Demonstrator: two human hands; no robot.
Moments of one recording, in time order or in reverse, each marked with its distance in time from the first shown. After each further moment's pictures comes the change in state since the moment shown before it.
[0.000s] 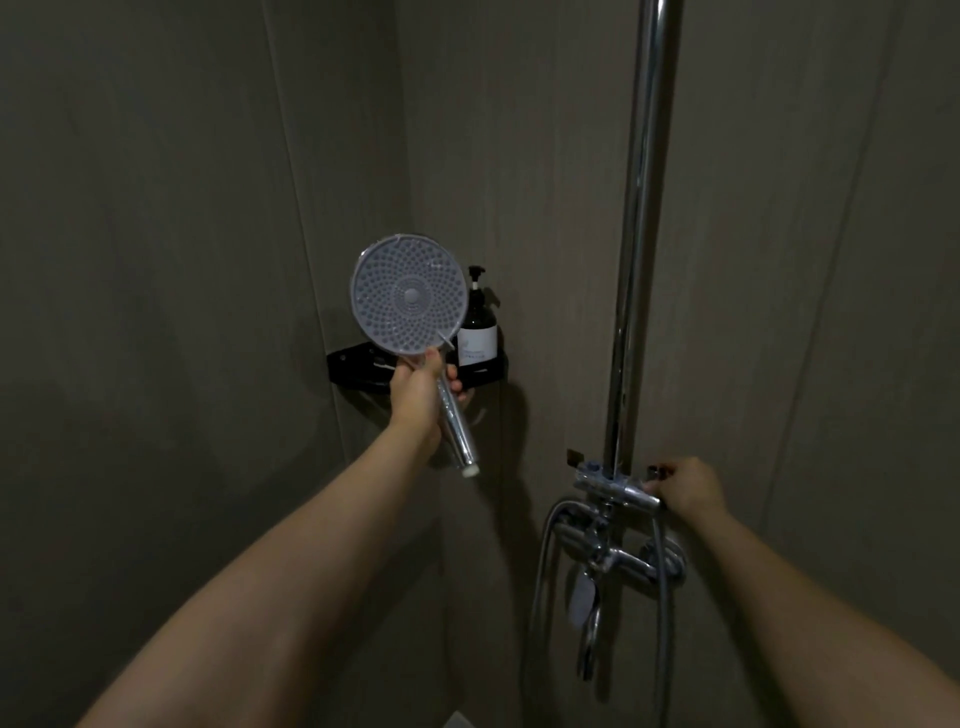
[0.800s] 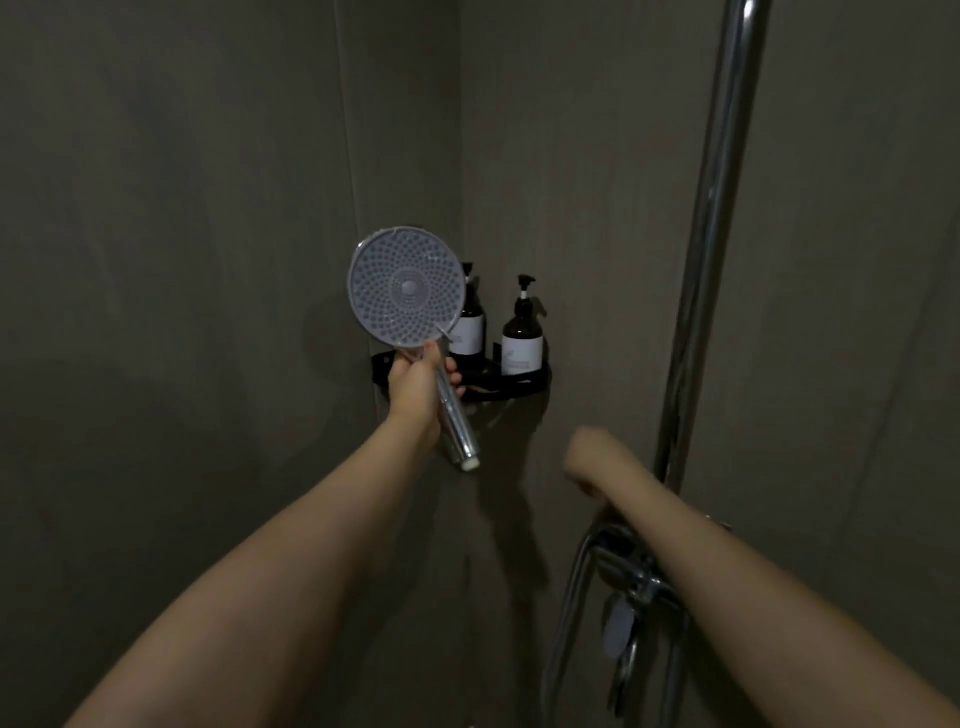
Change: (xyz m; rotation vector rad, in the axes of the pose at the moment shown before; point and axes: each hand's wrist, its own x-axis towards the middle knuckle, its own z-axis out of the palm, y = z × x) left_hand 0.029 0.022 -0.040 -0.013 0.134 0.077; right_hand -0.019 -0.161 0.057 -0.516 -0.231 -0.264
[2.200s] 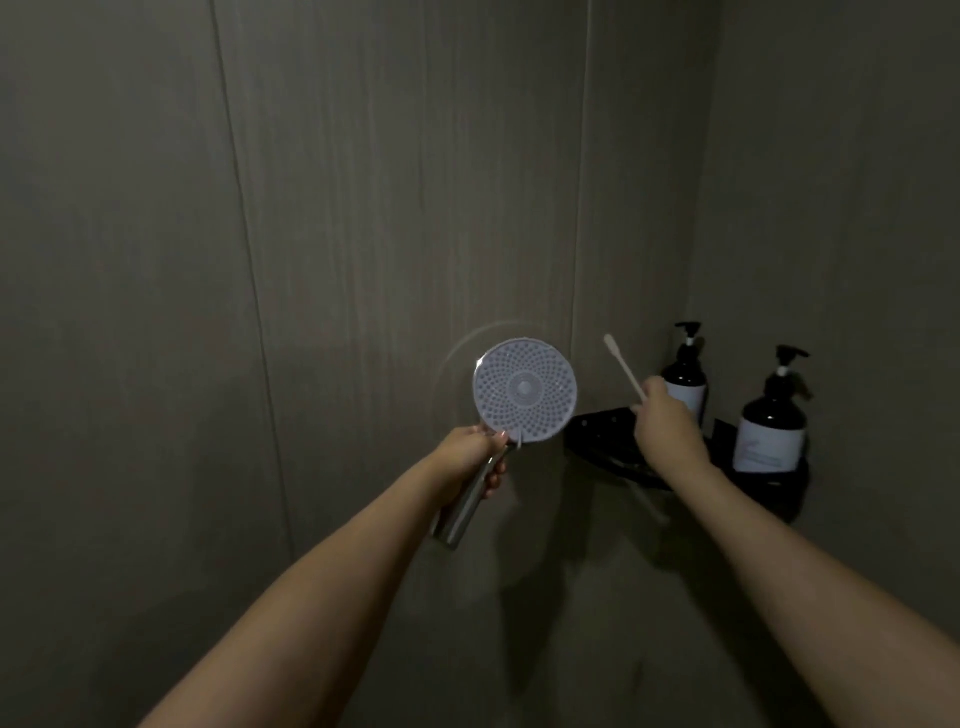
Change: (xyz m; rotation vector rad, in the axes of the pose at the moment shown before) left_hand 0.066 0.076 -0.167 0.627 -0.058 -0.214; right_hand 0.108 -0.180 -0.012 0.450 0.441 -0.487
